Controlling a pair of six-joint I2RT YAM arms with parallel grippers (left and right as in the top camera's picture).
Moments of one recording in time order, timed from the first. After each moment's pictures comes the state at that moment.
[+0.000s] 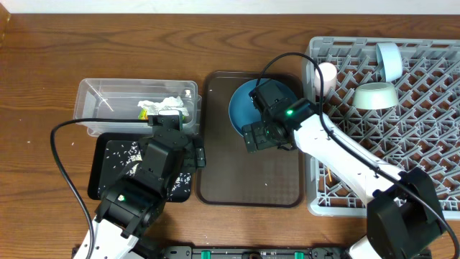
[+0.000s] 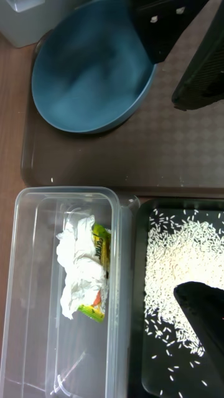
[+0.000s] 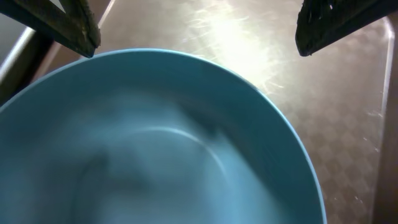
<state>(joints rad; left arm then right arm) -0.50 0.89 0.81 -0.71 -0.27 -0.44 0.62 1.73 1.26 -0.82 0.00 0.39</state>
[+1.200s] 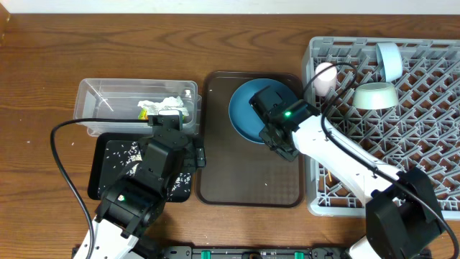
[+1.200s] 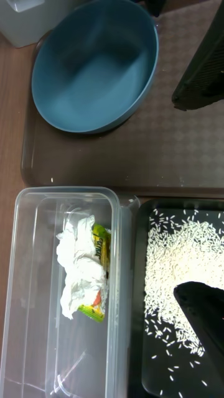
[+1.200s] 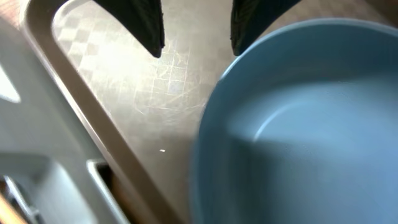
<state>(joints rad) -0.50 0.89 0.81 -0.71 -0.27 -0.44 0.63 1.73 1.24 -0.95 0.15 1.40</state>
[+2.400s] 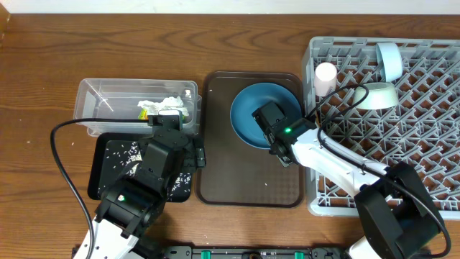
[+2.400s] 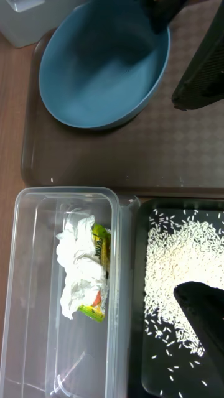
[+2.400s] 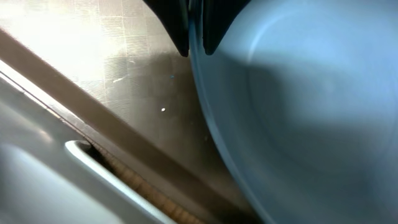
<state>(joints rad) -0.50 0.89 0.81 -0.71 -0.27 -0.44 0.63 1.74 1.03 -0.64 0.25 1.63</state>
